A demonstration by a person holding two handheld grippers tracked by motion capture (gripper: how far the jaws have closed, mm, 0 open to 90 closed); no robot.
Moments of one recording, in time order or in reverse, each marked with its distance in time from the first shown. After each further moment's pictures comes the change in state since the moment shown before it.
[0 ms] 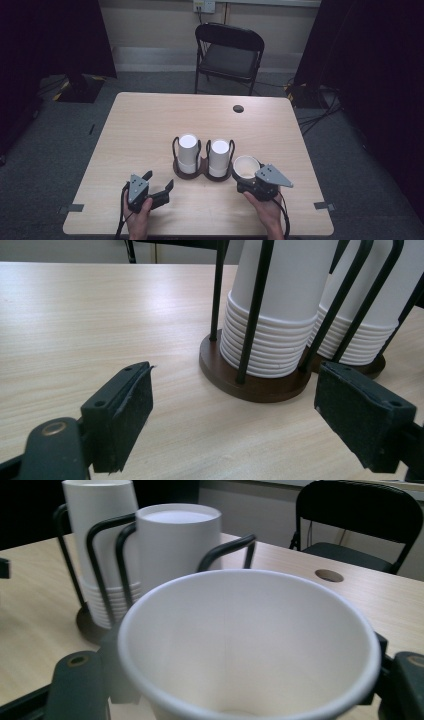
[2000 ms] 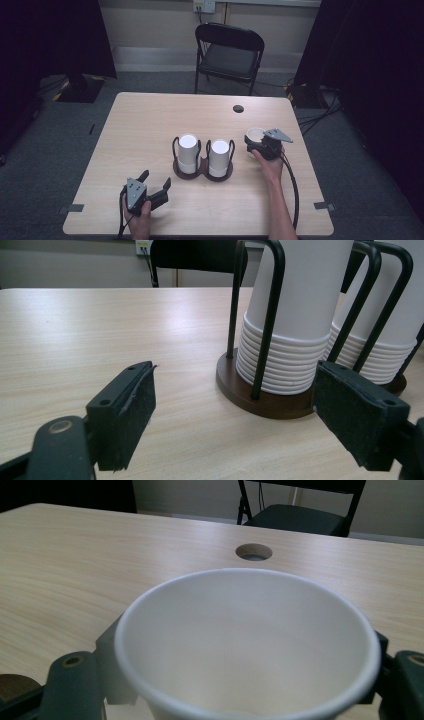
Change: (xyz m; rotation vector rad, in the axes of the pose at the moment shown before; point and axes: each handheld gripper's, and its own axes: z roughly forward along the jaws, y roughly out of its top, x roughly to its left) left arm -0.003 -0.003 -0.006 -0.085 0.071 0.019; right arm -0.105 -0.008 0.103 0.111 -0.151 0.127
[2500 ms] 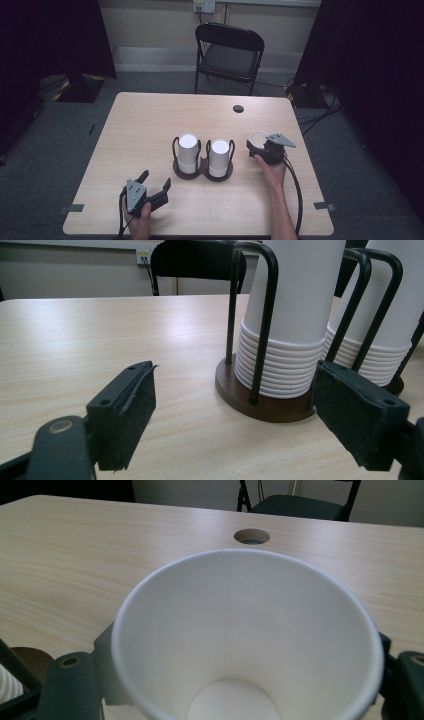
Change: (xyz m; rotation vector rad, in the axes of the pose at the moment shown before) left arm -0.002 -0.001 -0.003 -0.032 -0.003 0.011; right arm -0.001 -0.009 -0.013 0.023 0.006 0.012
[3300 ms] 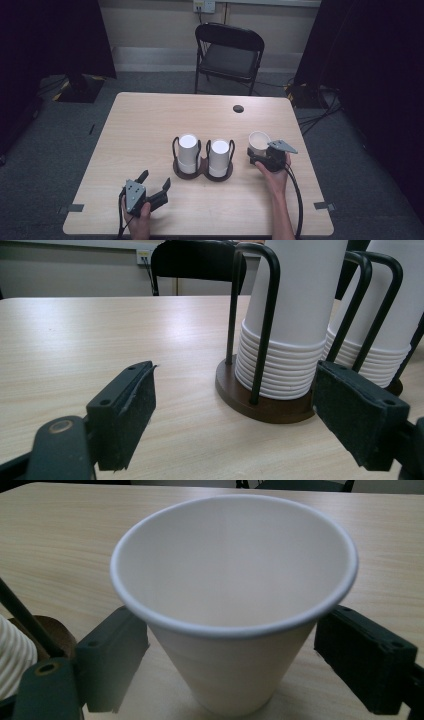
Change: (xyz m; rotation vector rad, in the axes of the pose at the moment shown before) left arm 0.002 0.000 0.000 -0.001 0.000 -0.015; right arm 0.000 -0.017 -0.014 0.041 -0.004 0.048
